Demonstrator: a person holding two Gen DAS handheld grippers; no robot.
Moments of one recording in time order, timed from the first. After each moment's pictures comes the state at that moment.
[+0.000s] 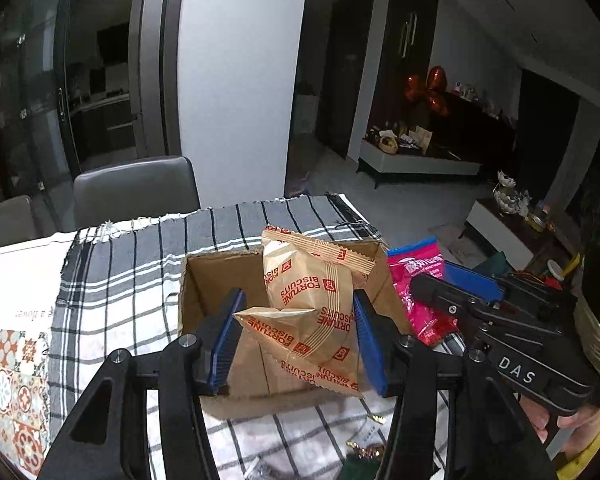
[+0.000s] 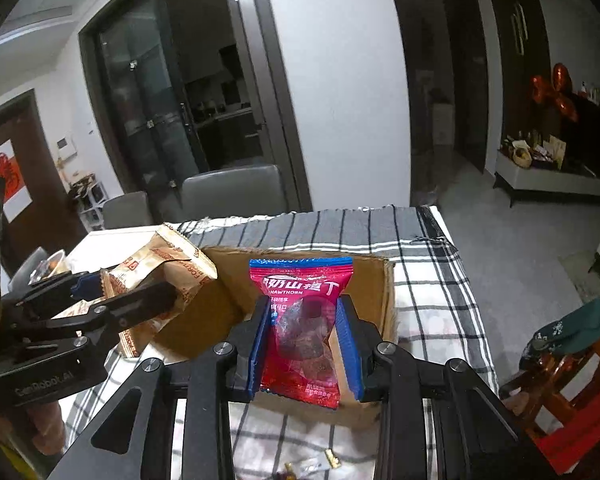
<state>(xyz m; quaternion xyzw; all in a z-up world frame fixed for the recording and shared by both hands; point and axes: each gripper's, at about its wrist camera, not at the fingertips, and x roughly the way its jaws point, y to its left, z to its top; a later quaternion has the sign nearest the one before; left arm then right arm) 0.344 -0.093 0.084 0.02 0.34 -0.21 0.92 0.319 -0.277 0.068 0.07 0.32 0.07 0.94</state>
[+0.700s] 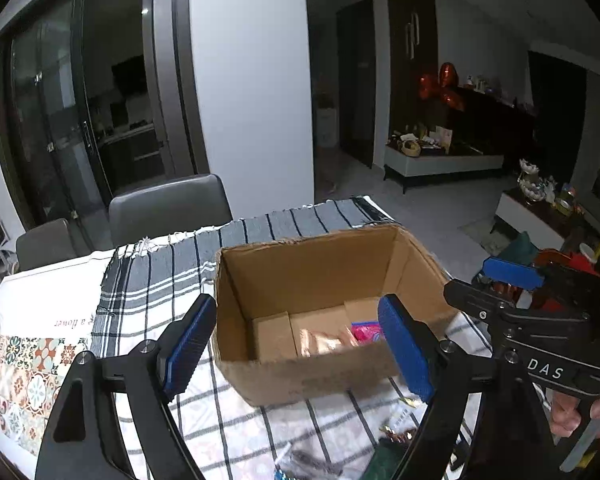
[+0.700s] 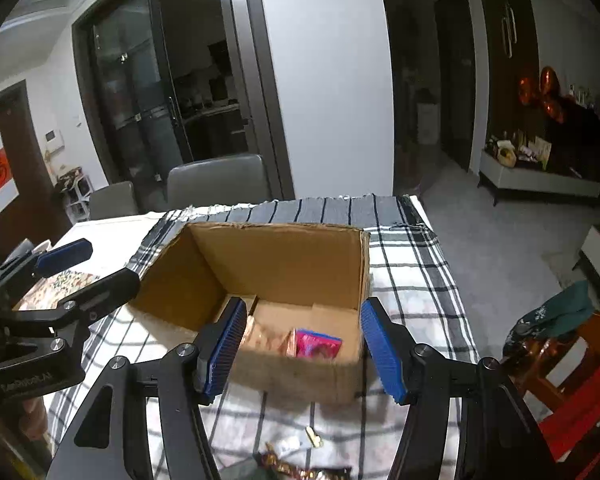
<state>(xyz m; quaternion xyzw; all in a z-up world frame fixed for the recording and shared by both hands) 0.283 -0.088 0.080 0.08 0.30 -0.17 0.94 0.273 -0.278 0.057 0.05 0.31 0.04 0.95</state>
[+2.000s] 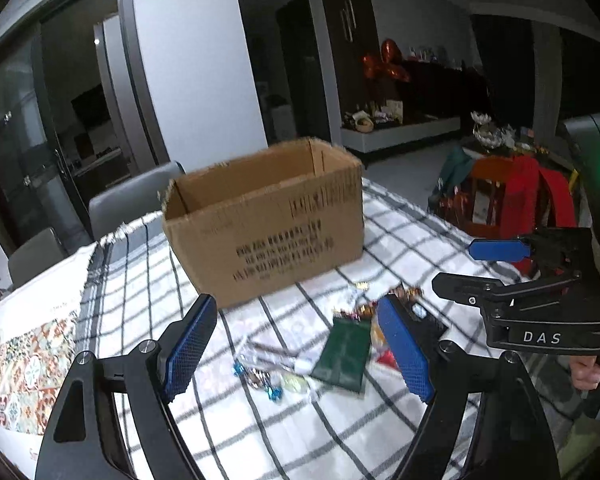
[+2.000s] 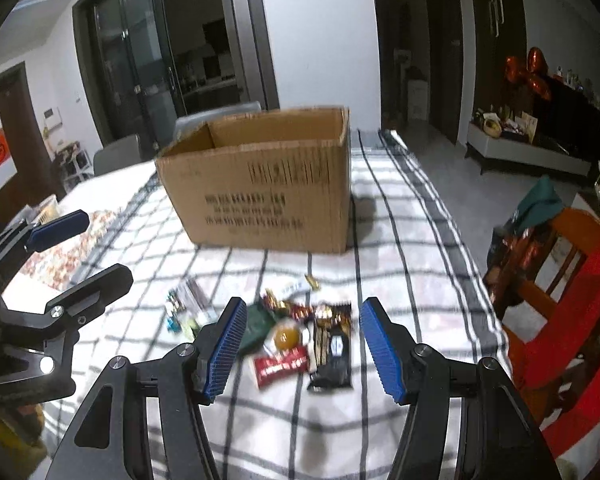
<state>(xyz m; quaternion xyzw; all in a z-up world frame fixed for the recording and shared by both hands) 0.144 -0.092 0.007 0.15 0.28 -0.23 0.92 0.139 -0.268 -0.024 0.04 0.37 0.03 0.93</state>
